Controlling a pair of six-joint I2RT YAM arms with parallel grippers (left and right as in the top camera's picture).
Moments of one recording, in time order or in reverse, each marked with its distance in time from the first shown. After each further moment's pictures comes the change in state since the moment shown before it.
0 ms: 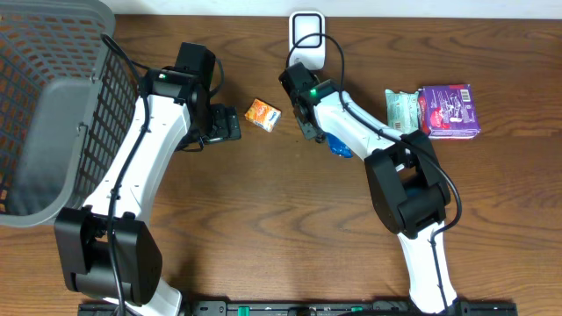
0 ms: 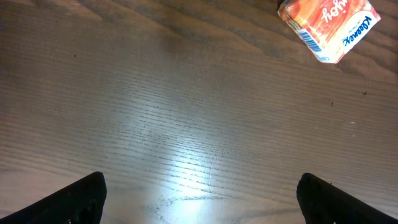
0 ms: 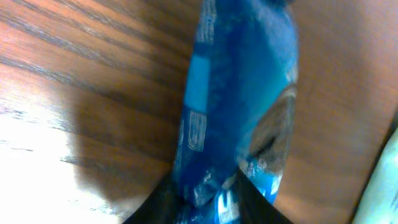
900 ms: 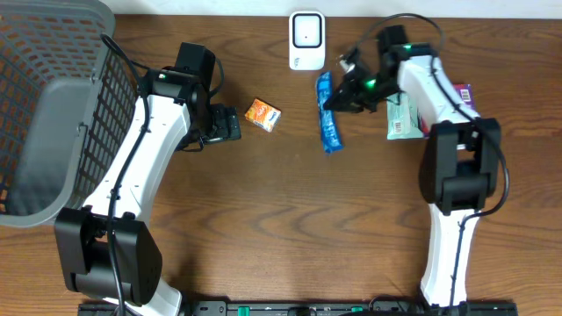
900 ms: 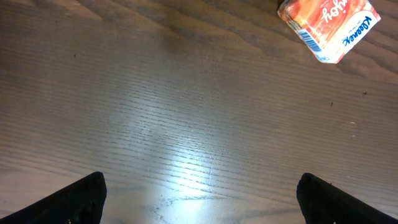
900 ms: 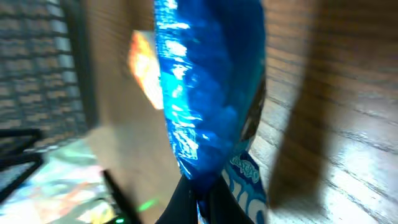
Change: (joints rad) left arm 0.000 0.000 0.000 0.000 0.000 0.000; right arm -0.417 0.042 0.191 -0.208 -1.276 -0.034
